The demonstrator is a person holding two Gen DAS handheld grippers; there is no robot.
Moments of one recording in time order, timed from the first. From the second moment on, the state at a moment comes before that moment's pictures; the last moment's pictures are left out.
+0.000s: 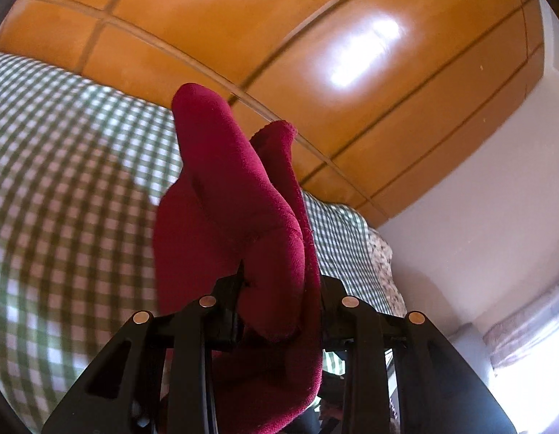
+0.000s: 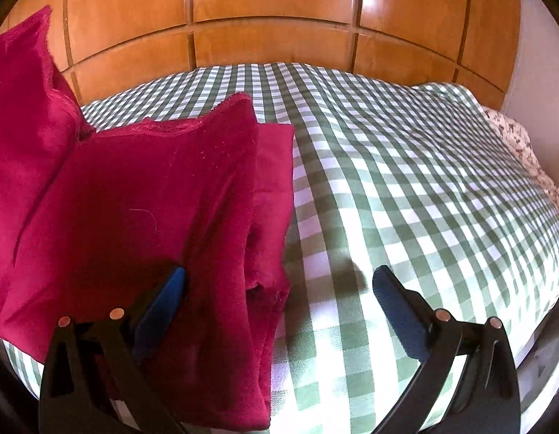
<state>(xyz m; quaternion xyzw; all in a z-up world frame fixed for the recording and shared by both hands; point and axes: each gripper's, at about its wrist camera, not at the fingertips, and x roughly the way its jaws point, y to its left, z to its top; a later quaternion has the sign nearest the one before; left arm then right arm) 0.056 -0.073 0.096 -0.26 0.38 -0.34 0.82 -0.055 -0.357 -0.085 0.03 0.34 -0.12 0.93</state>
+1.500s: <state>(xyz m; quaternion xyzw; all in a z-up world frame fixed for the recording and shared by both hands) 0.055 -0.189 0.037 -0.23 0.42 -0.46 0.75 -0.057 -0.365 -0.092 0.07 0.32 -0.11 0.94</state>
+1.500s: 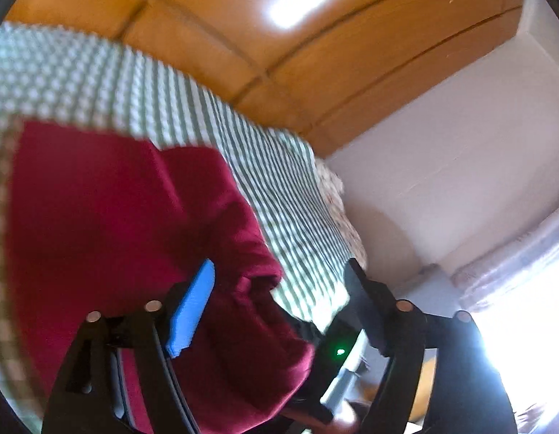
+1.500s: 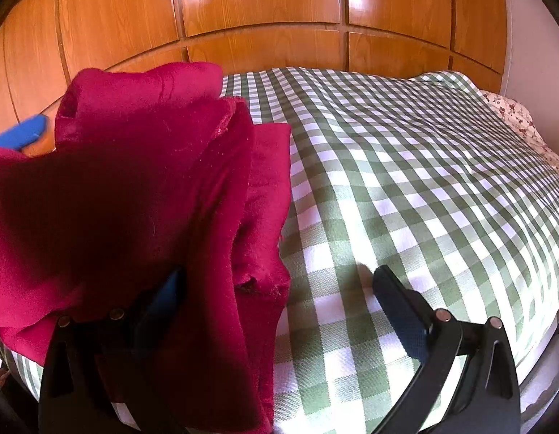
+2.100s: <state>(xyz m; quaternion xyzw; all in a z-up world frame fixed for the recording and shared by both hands) 0.069 -0.117 -0.040 -0.14 0.44 -0.26 0.85 -0.040 -0.333 0.027 0.06 0.28 -0.04 0.96</state>
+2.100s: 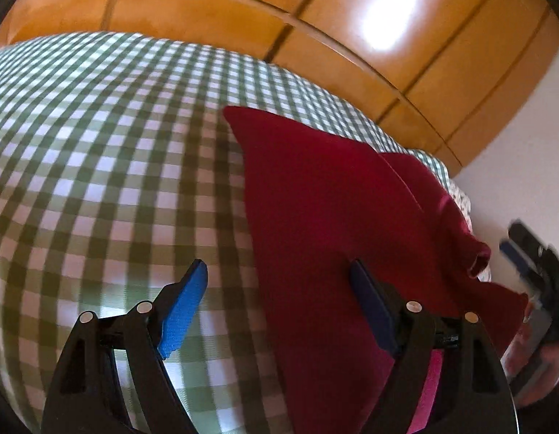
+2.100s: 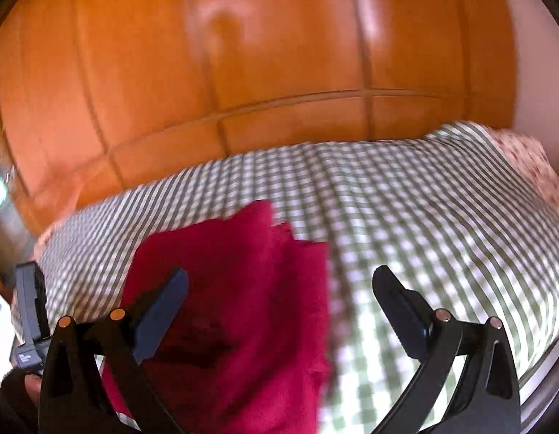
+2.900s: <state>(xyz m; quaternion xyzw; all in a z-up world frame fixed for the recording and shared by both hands) 0.028 -0.179 -0.048 -0.06 0.43 -0.34 0.83 -0.082 -0.380 -0.059 0.08 0.34 -0.12 0.93</state>
